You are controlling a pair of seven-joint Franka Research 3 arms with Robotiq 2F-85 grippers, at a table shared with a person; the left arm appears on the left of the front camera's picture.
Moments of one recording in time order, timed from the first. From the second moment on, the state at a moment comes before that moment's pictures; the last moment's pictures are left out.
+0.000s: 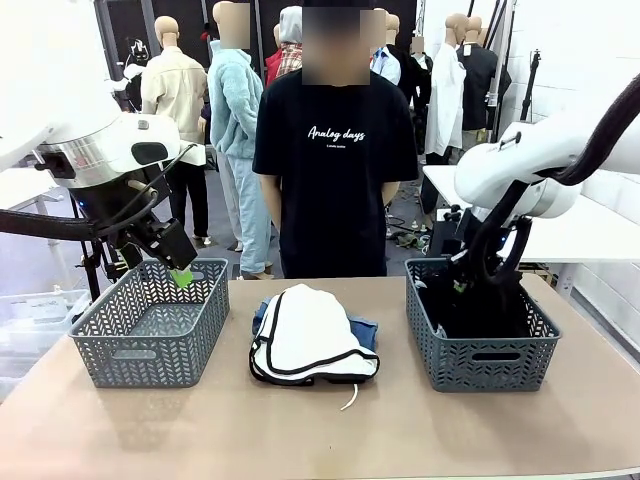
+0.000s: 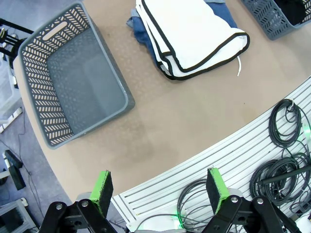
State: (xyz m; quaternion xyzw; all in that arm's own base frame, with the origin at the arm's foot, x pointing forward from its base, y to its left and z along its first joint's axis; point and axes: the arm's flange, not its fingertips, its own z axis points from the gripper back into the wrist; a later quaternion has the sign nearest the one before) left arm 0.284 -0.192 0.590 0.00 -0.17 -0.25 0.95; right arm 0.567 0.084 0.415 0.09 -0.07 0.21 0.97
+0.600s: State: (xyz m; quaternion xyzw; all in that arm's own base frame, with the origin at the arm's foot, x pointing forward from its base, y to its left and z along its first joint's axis) left arm 0.284 -0.192 0.590 0.00 -0.17 -0.25 0.95; right arm 0.546 0.087 0.450 0.08 -0.10 0.21 0.97
